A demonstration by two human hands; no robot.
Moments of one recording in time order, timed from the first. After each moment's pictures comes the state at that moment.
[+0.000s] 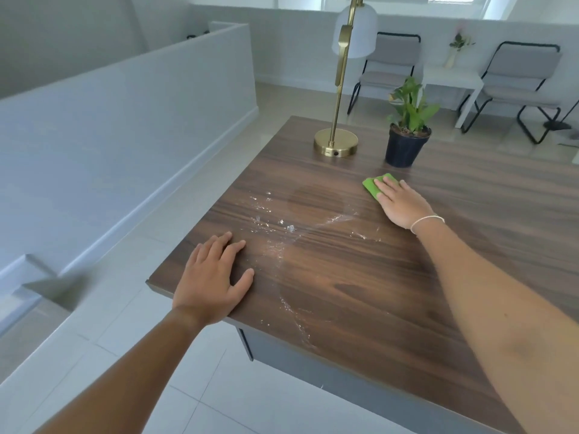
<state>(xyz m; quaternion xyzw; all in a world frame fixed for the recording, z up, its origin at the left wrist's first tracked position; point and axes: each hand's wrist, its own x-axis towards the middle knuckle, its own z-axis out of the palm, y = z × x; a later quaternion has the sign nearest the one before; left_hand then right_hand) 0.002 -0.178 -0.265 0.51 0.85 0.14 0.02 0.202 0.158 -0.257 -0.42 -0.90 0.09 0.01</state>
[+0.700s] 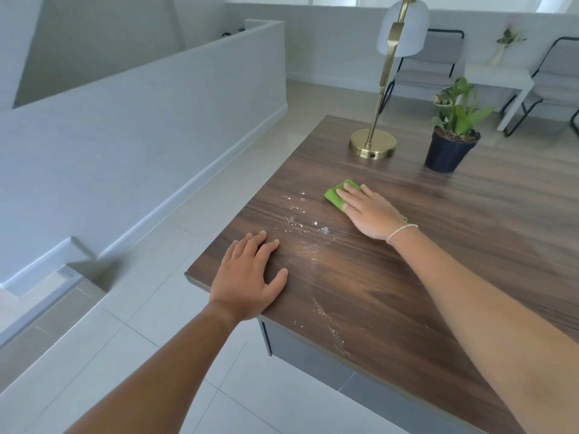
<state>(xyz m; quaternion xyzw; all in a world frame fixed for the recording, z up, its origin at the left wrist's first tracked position) 0.004 -0.167 -0.268 0.51 0.84 0.17 0.03 0.119 0.100 -0.260 -0.31 -0.94 0.11 -0.01</state>
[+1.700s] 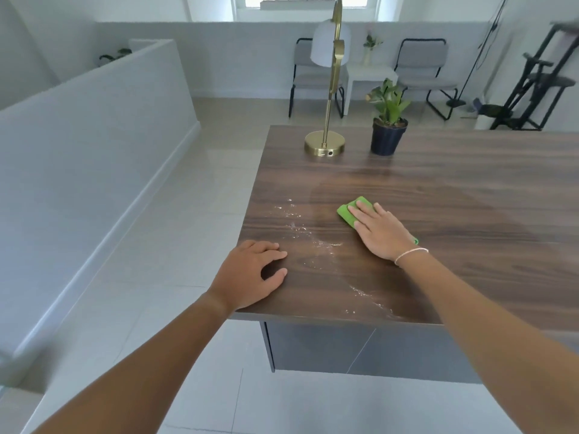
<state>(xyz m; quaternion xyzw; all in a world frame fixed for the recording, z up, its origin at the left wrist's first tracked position) -0.095 -0.174 -0.253 0.71 0.67 0.19 0.08 0.144 -0.005 -0.259 -0.51 -0.86 0.10 0.01</state>
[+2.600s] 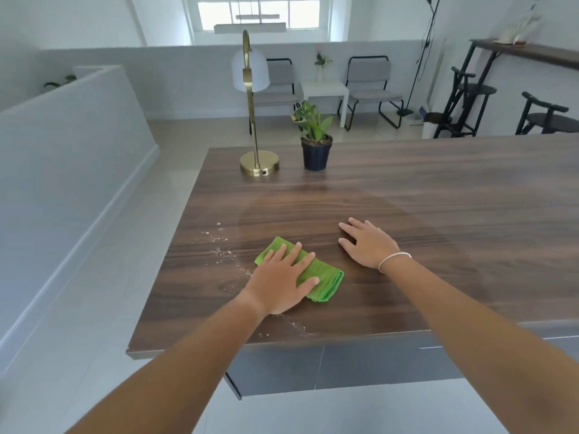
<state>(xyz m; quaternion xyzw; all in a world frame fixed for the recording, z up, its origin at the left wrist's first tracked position) 0.063 -0.092 -0.253 0.79 0.61 0.00 0.08 0.260 0.012 -0.245 -0.60 -0.79 0.14 -0.01</state>
